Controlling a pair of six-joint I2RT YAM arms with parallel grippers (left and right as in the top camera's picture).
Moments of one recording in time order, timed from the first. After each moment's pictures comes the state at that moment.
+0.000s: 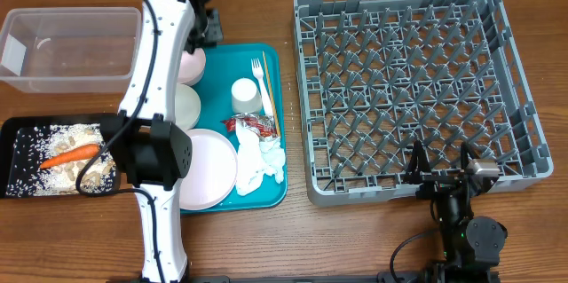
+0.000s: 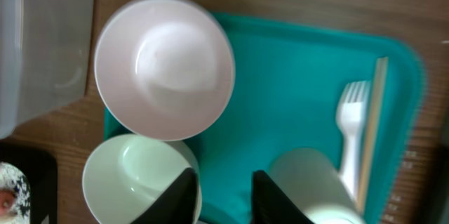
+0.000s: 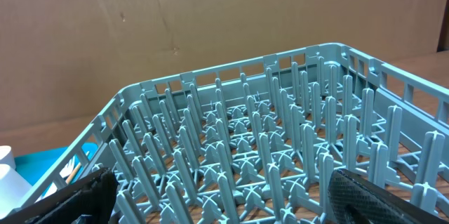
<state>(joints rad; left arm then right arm) -0.14 2.33 2.49 -1.50 -0.12 -0.34 -0.08 0.01 0.02 -0.03 -0.11 0.20</state>
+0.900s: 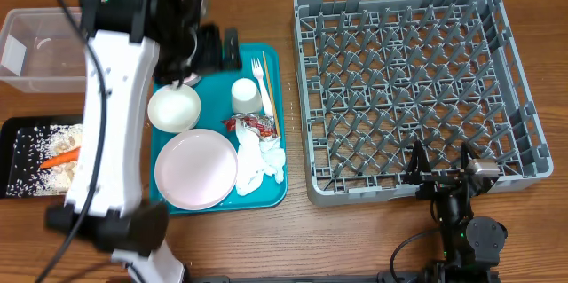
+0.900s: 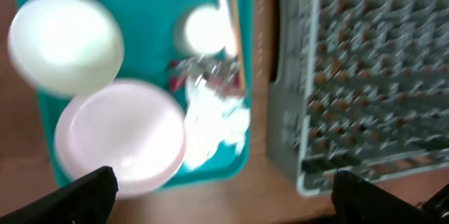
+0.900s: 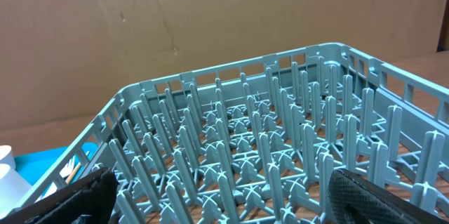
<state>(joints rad) -0.17 1.82 2.19 -1.69 0.20 -0.30 -0.08 0.01 0.02 -0.03 -0.11 0.20</state>
